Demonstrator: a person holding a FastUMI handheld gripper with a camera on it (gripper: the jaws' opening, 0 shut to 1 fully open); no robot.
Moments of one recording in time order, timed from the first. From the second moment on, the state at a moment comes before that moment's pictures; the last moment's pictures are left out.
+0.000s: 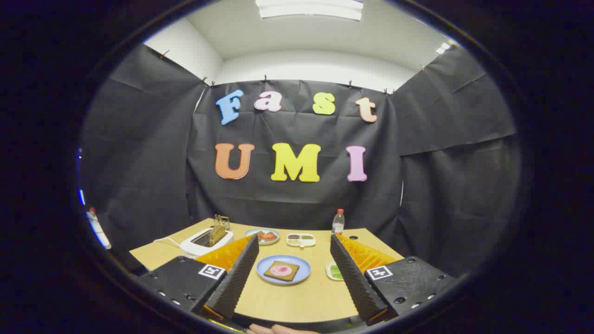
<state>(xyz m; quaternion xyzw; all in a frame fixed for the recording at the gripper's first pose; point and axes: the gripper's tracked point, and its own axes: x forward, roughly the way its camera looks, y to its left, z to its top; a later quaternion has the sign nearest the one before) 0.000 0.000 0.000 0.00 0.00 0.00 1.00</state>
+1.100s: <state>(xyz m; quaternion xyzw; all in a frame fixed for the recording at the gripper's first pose) 0.017 -0.013 -0.016 0.01 0.02 -0.02 1.00</state>
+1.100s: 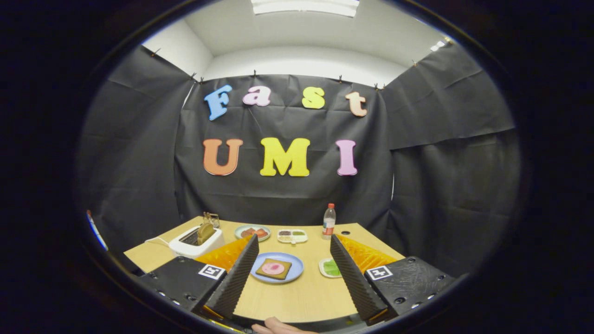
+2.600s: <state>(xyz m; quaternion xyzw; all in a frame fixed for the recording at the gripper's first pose) 0.256 -0.185 -0.302 0.00 0.40 -0.09 0.91</state>
